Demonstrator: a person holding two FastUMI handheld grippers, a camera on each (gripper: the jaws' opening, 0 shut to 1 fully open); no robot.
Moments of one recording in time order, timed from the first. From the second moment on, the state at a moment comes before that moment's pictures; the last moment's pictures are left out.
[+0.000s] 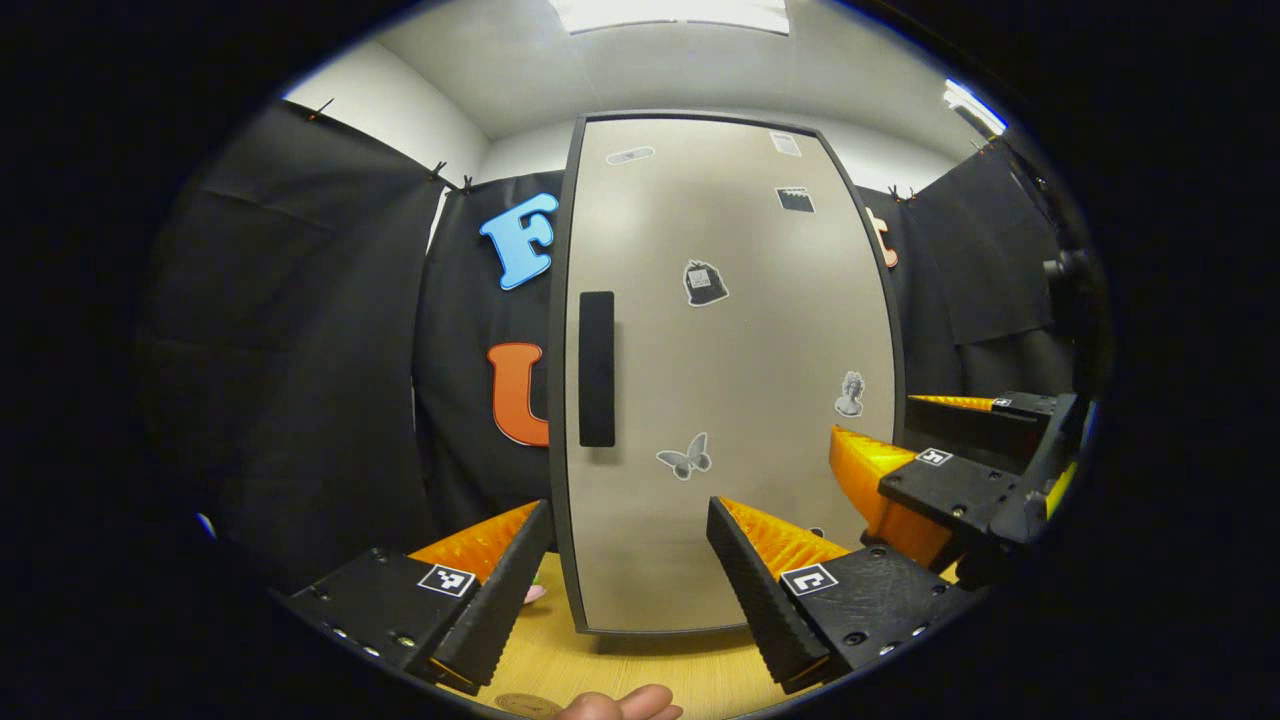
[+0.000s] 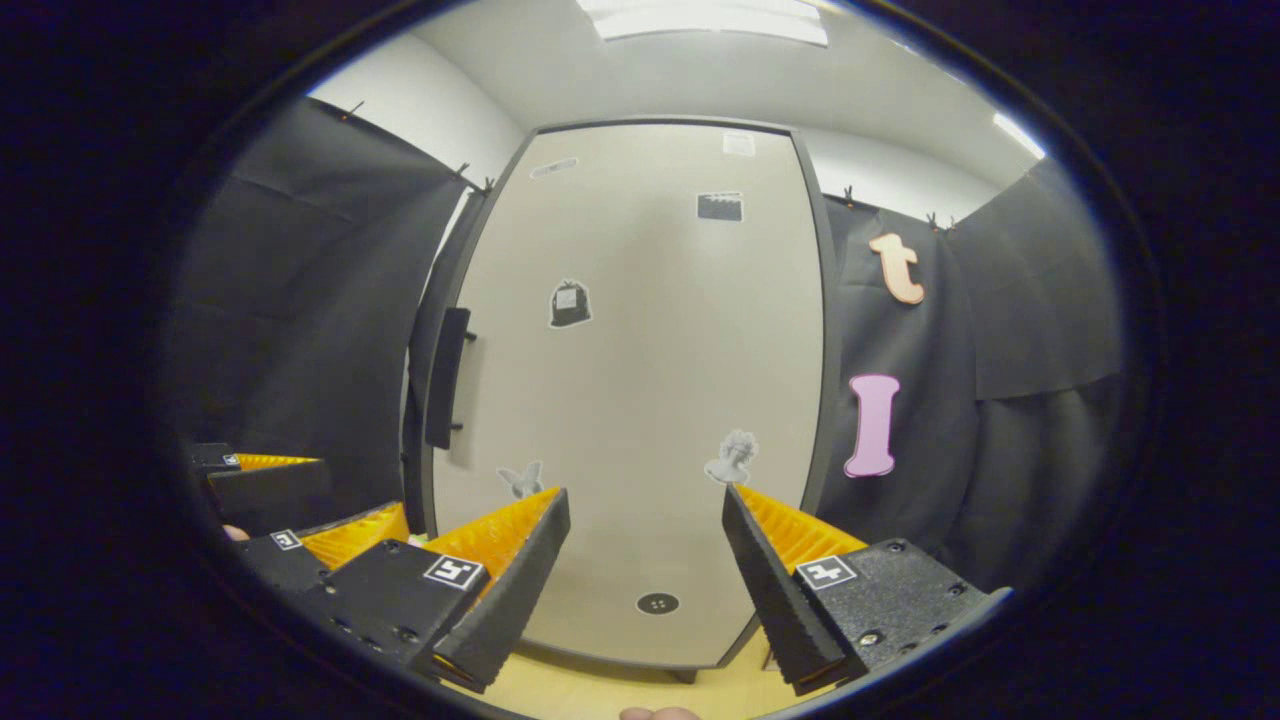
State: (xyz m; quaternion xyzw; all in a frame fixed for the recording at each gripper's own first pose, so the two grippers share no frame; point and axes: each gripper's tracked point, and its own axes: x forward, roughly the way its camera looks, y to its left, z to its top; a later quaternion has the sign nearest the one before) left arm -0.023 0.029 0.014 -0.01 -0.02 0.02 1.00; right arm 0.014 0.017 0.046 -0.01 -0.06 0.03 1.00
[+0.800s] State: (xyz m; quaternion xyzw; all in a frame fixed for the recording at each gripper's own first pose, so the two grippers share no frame) left arm -0.099 0.144 -0.007 0.01 0.01 0.15 0.99; right arm 0.102 0.170 0.077 -0.03 -0.07 0.15 0.98
